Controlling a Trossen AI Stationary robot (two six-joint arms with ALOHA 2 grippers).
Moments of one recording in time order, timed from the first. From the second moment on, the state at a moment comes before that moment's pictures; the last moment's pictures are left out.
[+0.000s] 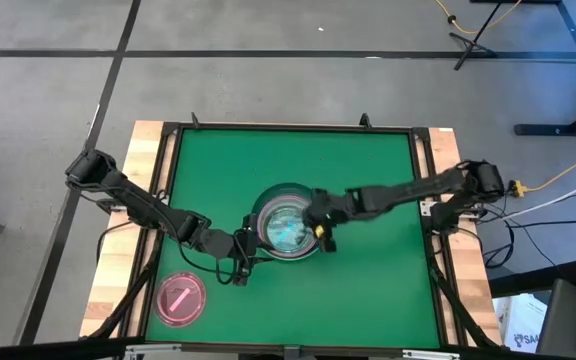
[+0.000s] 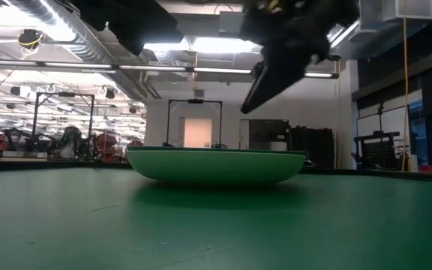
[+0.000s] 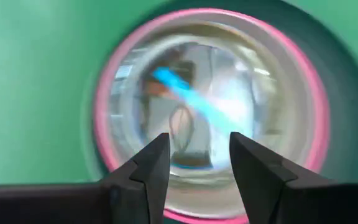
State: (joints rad) left arm -0.43 1.42 0.76 0.19 -0.35 -0.16; right arm 0.09 1.64 1.12 -0.36 -0.02 -0.06
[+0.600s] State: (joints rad) left arm -0.40 1.42 0.88 -0.27 -0.16 -0.32; right arm 0.52 1.37 0.64 0.13 0.36 0.12
